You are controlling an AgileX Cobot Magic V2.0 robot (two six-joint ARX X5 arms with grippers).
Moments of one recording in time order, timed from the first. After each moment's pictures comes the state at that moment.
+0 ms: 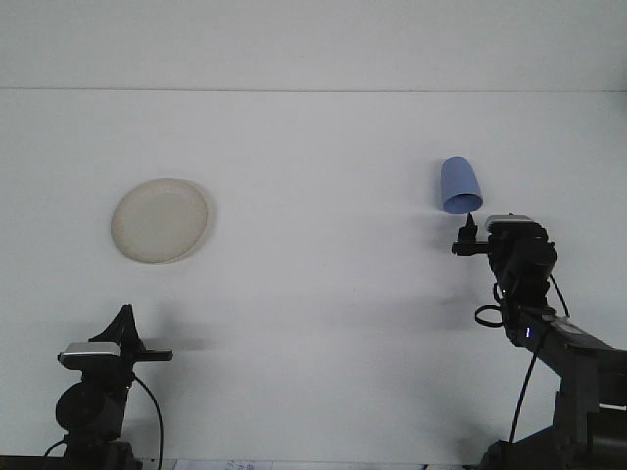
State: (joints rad) left arm -0.06 0.00 0.03 0.02 -0.13 0.07; right arm -0.16 1.61 0.65 0.69 -0.14 -0.01
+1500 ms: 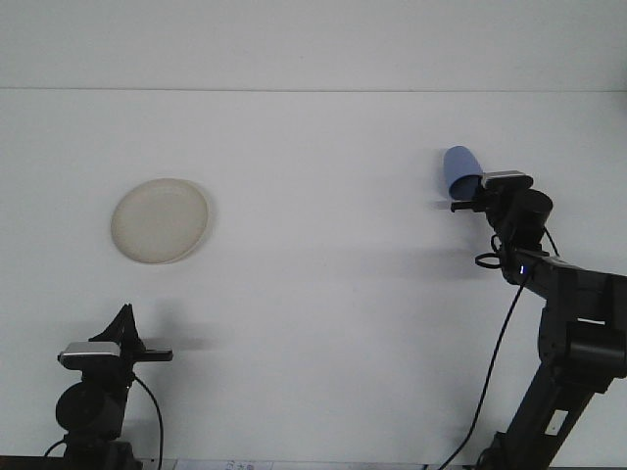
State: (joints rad) left arm -0.06 0.00 0.03 0.02 -0.13 0.07; right arm -0.18 2.00 1.06 0.69 -0.29 -0.05
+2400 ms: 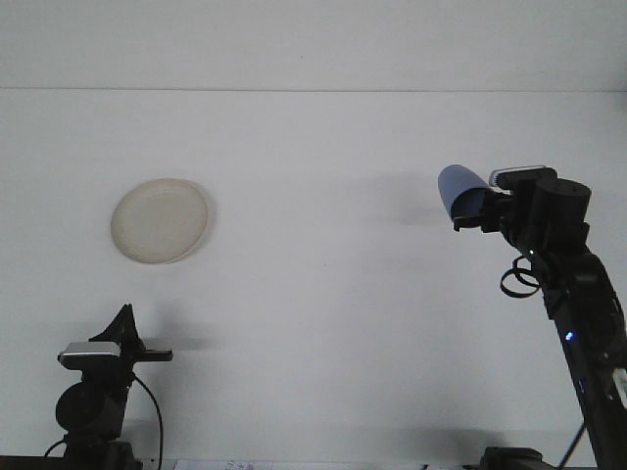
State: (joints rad) left arm -0.06 0.00 0.03 0.02 -0.13 0.07; right arm -0.01 1.27 1.23 -0.51 -0.15 -0.05
